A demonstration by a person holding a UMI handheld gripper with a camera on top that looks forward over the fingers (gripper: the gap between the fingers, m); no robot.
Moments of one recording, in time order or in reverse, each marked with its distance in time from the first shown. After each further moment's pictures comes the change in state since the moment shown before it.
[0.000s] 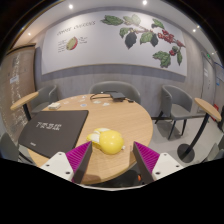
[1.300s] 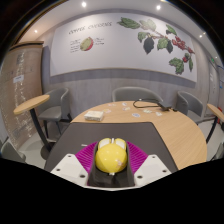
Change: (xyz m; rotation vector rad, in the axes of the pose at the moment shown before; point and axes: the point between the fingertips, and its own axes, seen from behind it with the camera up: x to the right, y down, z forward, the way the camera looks) arm -0.238 -0.041 0.071 0.058 -0.040 -0.006
